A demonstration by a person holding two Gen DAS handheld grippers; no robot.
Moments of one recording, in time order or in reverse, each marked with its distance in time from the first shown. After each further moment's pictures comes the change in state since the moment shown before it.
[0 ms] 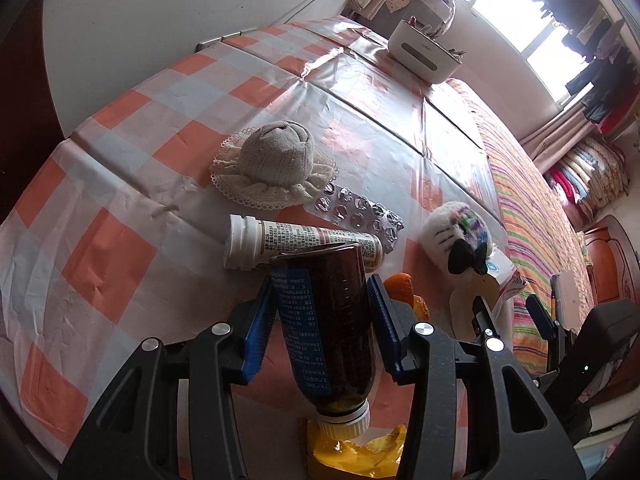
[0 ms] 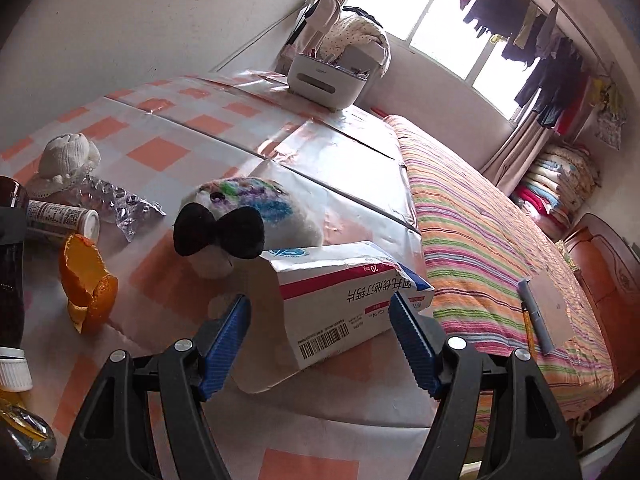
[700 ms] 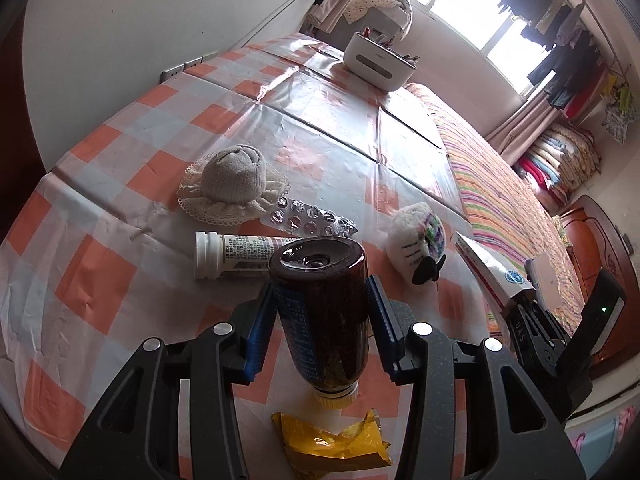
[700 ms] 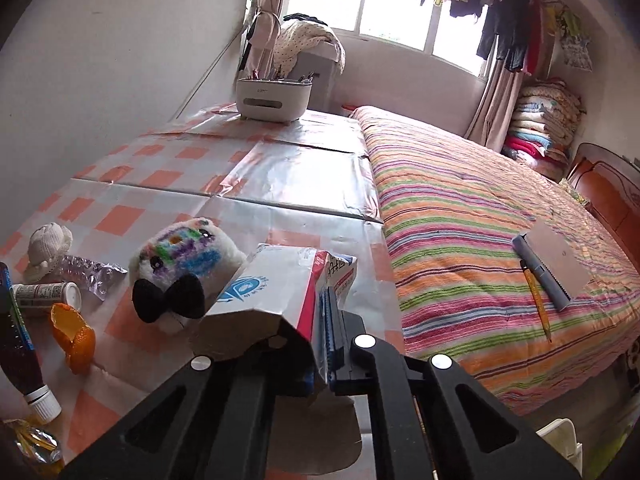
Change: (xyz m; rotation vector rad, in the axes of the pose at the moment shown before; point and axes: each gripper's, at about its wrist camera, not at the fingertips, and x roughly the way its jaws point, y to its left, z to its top) left arm -0.020 -0.018 -0.005 0.104 -0.062 -0.099; right arm -0.018 -0.081 -0.010 0.310 -0.076 0.073
